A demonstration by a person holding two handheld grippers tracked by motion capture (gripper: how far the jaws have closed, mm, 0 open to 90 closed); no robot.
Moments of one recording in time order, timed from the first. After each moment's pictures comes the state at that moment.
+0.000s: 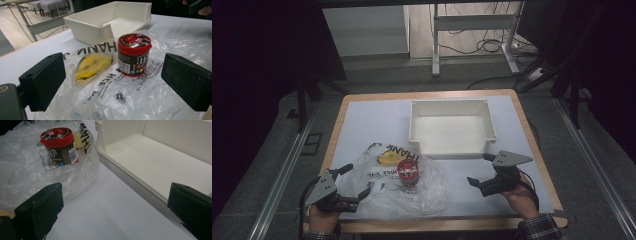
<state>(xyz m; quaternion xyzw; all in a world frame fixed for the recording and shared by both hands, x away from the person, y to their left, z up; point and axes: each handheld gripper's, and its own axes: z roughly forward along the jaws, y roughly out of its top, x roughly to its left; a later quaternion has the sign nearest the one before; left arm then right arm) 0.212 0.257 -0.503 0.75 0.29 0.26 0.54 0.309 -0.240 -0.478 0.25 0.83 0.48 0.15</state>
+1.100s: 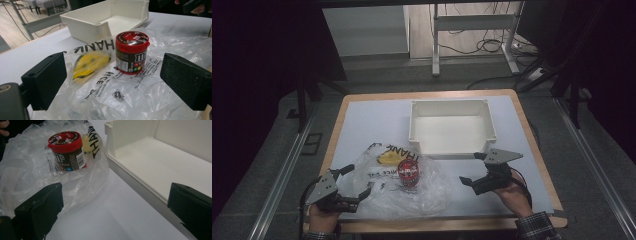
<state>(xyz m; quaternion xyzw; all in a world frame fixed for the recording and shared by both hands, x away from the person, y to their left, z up) 0.214 0.257 -0.503 0.76 0.29 0.25 0.53 0.317 -0.220 -0.480 0.23 0.84 0.48 0.13</state>
